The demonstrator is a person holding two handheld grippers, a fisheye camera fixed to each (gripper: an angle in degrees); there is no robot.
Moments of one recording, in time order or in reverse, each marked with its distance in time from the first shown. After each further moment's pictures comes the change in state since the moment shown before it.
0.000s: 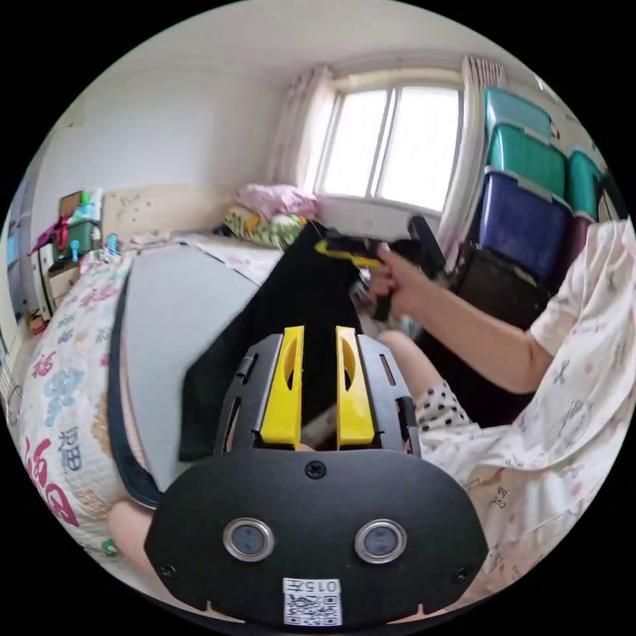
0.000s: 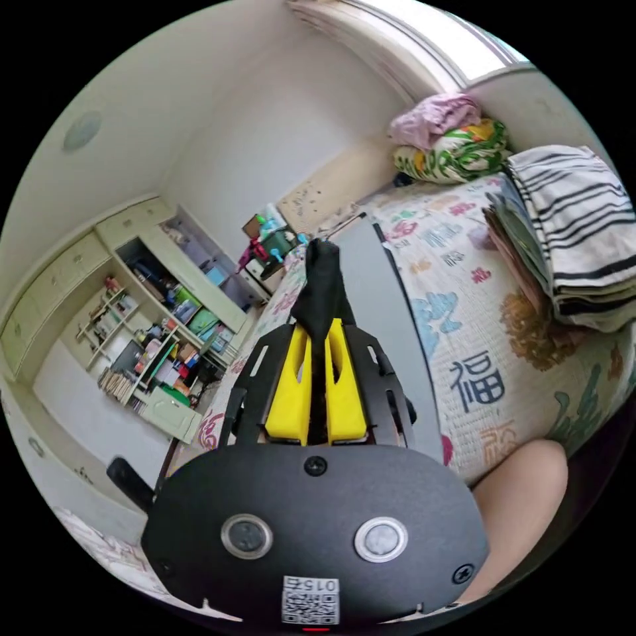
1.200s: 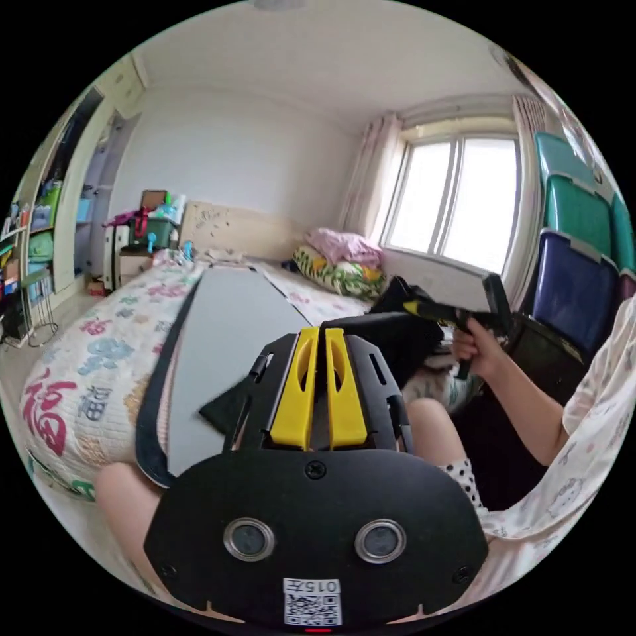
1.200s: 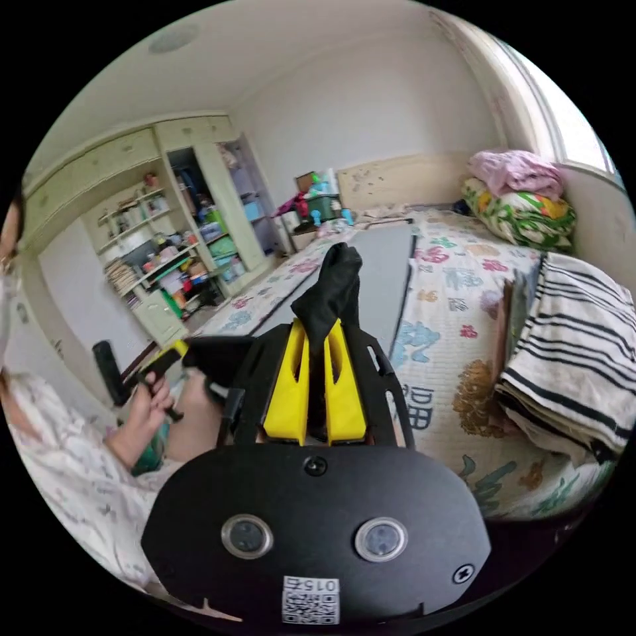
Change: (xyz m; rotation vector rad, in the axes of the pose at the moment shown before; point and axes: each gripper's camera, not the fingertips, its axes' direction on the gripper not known) left arm -0.016 0.013 -0.155 0.386 -0.374 -0.248; right arm -0.286 -0.076 -0.181 -0.154 -0.176 -0.503
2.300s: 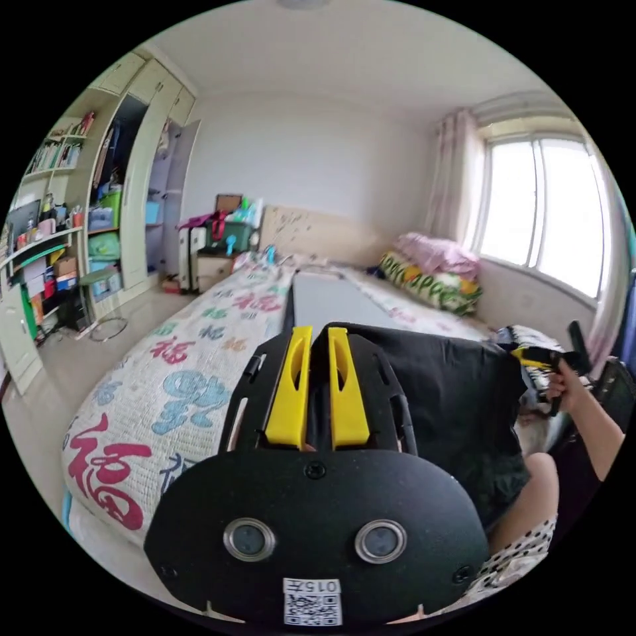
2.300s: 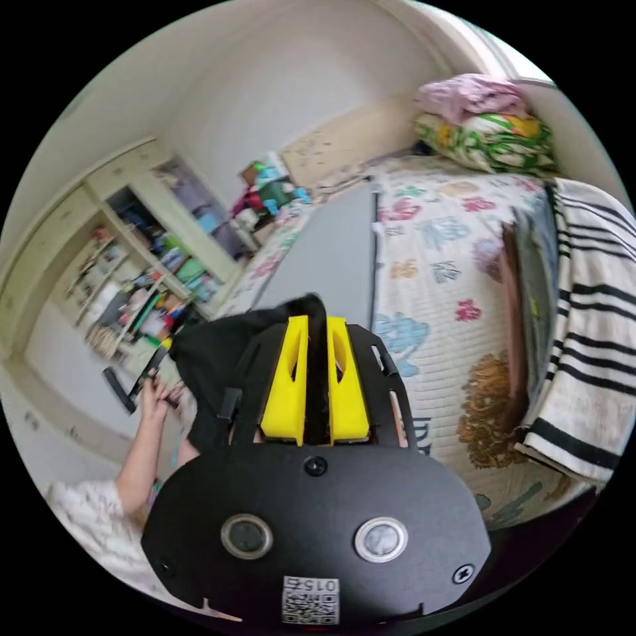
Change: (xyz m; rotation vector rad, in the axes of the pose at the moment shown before) left arm -0.266 0.023 0.145 -0.200 -0.374 -0.100; right arm 0.166 -0.158 0.106 -0.113 0.288 0.471
